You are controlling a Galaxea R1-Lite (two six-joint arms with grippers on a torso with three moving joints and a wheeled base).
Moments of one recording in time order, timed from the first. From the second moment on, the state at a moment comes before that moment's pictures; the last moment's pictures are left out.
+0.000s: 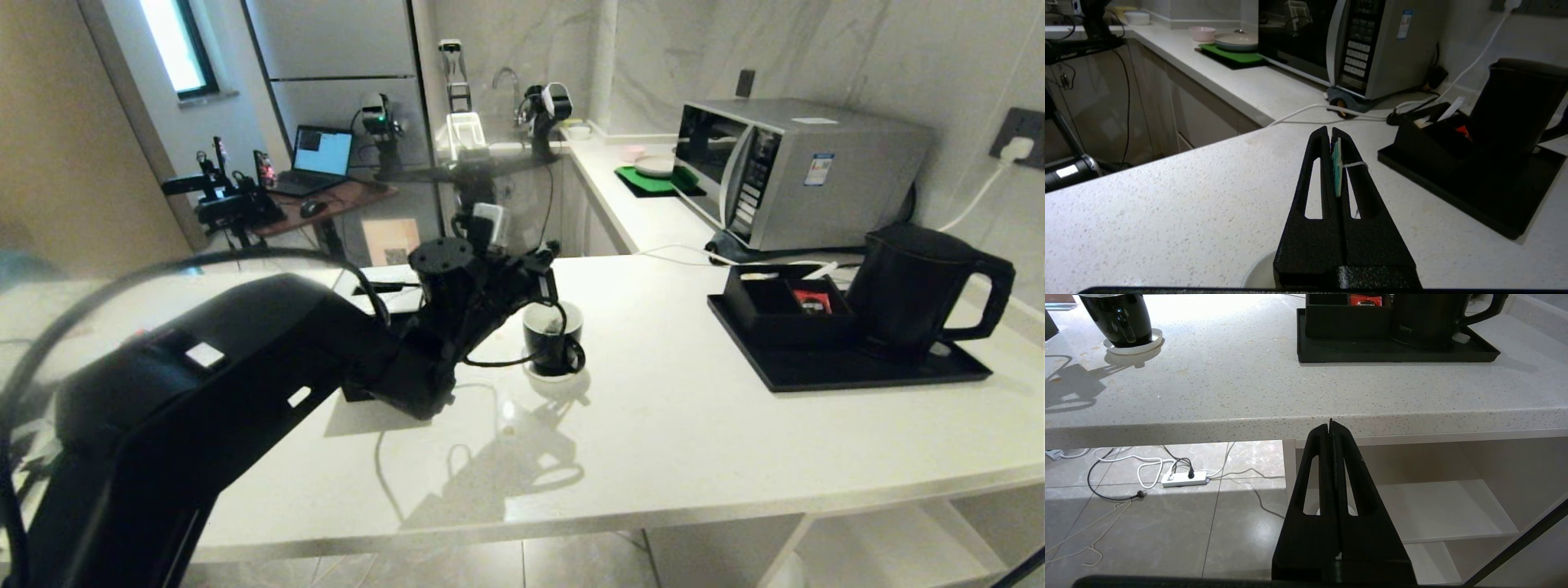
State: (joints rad) left arm -0.52 2.36 -1.37 -1.20 -0.14 -0.16; right arm 0.00 0.00 0.00 0.00 0.00 -0.01
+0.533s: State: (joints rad) left arm -0.53 2.30 -1.38 -1.16 -0.14 -0.14; right arm 0.00 0.00 0.00 0.00 0.00 -0.01
